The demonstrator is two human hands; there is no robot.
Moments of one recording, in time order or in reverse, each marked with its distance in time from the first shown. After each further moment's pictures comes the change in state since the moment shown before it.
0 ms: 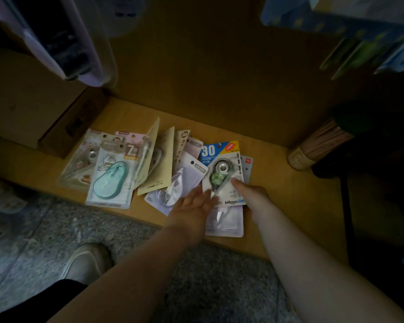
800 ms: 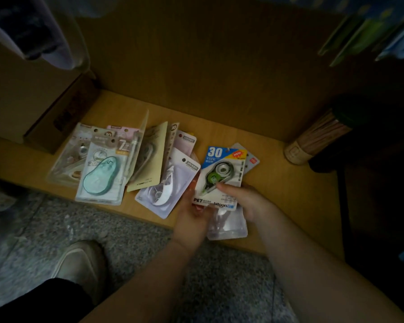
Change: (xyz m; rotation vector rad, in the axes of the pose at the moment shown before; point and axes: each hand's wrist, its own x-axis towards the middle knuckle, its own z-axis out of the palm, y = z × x) left_hand 0.001 0.032 0.021 -1.411 0.574 -0.114; right_hand 0.002 0.007 0.002 -0.021 -0.262 -0.025
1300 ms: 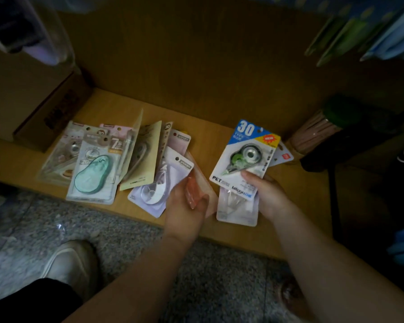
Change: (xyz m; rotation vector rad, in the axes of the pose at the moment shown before) left_hand 0.007 -0.002 -0.003 0.343 0.092 0.014; right_hand -0.006 -0.002 -0.047 0.311 0.108 -0.153
